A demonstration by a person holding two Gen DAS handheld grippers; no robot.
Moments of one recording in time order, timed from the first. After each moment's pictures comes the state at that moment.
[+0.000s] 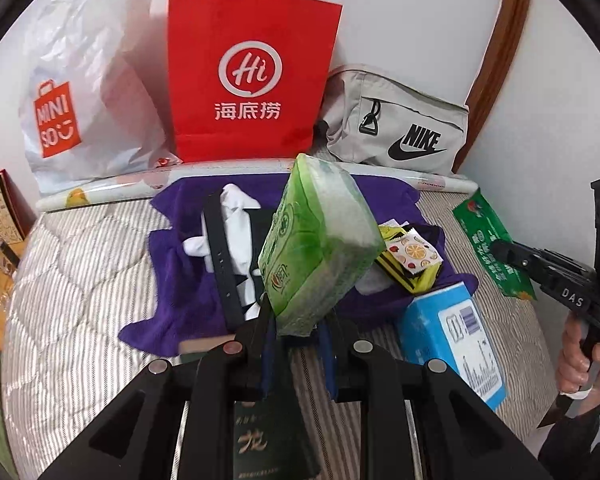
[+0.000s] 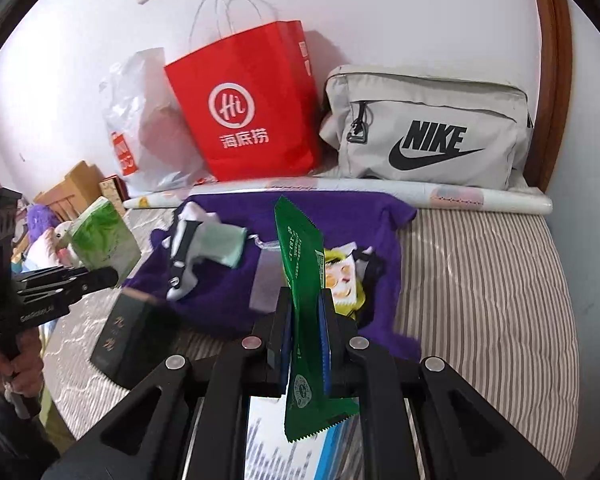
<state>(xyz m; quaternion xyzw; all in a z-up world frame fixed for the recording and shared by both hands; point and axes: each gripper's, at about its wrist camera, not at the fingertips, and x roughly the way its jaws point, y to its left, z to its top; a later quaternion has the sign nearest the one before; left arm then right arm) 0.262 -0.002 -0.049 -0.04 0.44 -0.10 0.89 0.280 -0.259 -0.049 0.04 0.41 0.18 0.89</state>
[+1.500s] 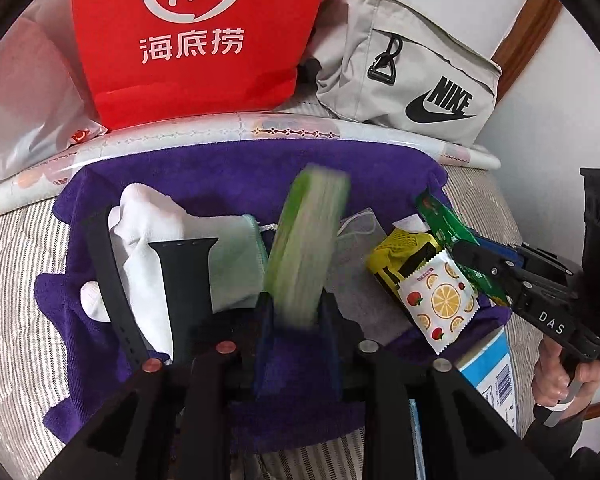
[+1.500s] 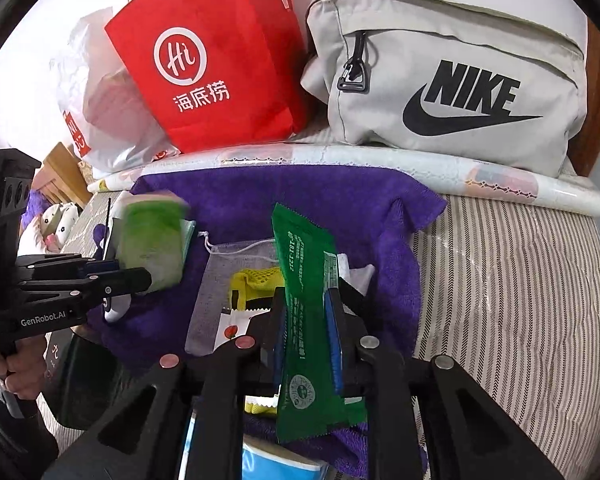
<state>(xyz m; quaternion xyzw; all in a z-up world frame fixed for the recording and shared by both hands) 0.373 -0.042 -0.114 -0.04 0.53 -0.14 0.83 0.377 -0.246 -0.117 0.03 0.48 0.19 0.86</state>
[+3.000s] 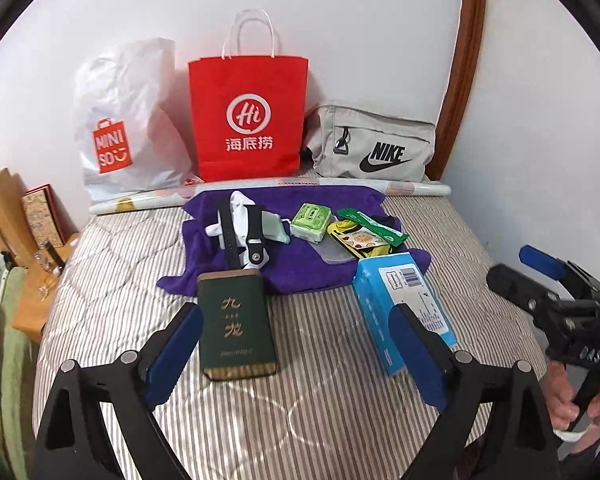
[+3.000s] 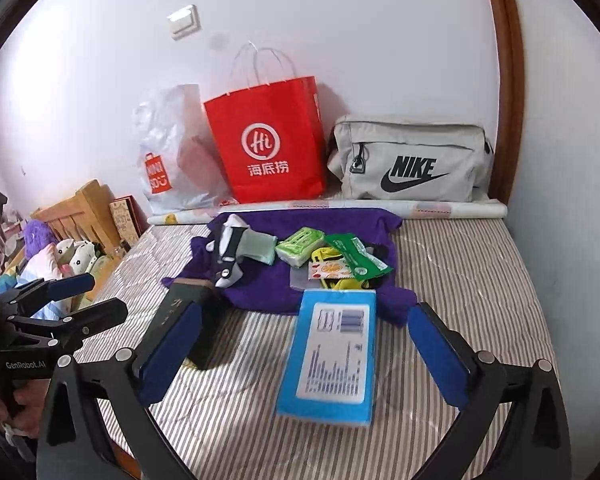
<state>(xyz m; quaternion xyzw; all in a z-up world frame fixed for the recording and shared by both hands) 0.121 -0.025 0.012 -0.01 0.38 -0.07 0.92 0.130 -0.245 0.011 0.04 0.34 0.15 0.93</state>
